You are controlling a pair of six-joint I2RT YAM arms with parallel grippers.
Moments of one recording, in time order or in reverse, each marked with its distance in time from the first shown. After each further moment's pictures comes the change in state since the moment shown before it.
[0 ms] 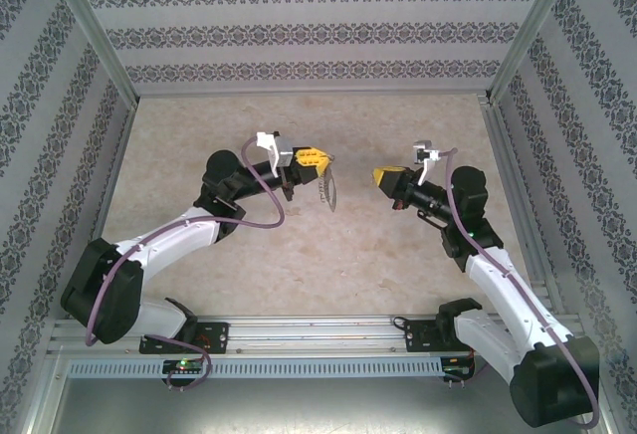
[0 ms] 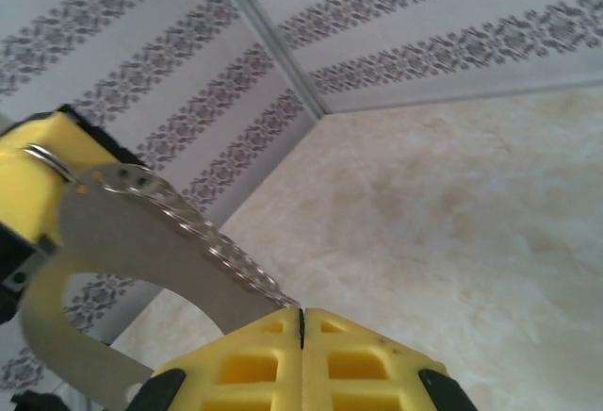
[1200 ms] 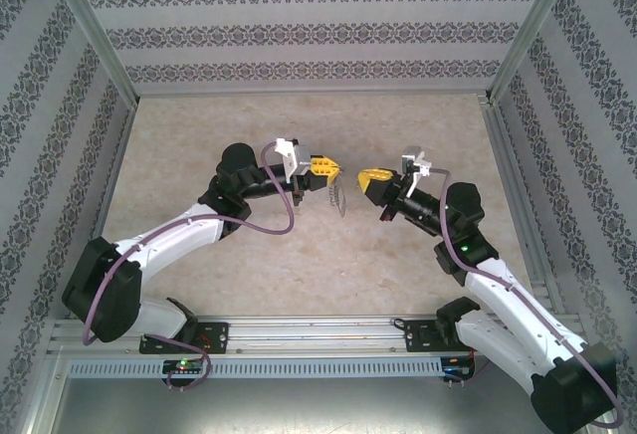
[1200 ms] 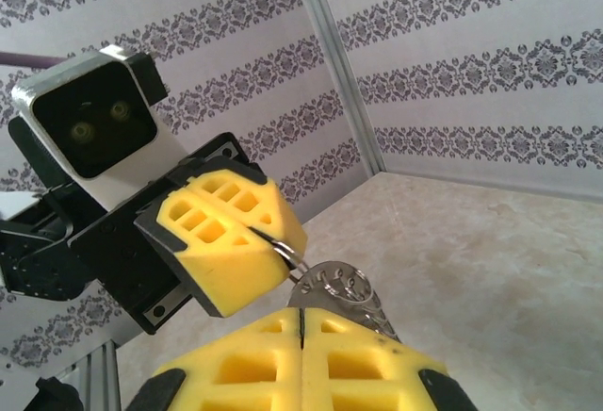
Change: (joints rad) left arm -0.051 0.009 0.064 -0.226 0.002 0.218; right arm 0.219 -0.086 -0.030 0.135 0.153 -0.079
